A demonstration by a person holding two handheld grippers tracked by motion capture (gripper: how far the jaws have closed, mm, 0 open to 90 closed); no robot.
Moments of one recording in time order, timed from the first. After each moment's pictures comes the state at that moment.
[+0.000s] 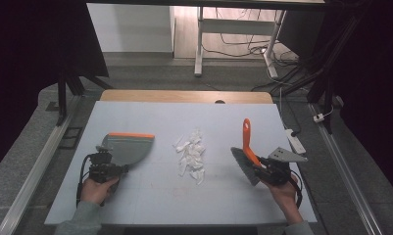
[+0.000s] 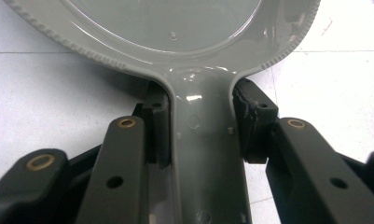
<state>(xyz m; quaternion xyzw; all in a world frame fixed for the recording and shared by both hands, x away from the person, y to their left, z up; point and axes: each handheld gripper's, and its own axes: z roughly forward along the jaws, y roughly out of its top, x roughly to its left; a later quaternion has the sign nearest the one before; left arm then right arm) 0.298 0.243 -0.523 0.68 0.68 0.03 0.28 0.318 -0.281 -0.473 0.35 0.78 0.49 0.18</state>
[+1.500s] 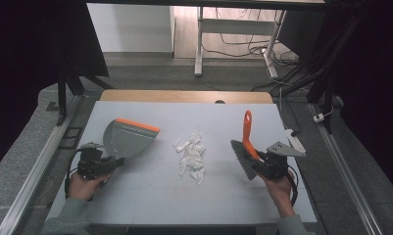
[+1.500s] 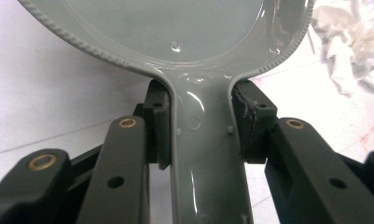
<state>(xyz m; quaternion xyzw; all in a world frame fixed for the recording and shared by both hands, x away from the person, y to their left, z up) 0.291 0.272 -0.503 0.73 0.57 0.08 0.38 0.327 -0.269 -0.464 0.38 0.74 0.51 0.20</state>
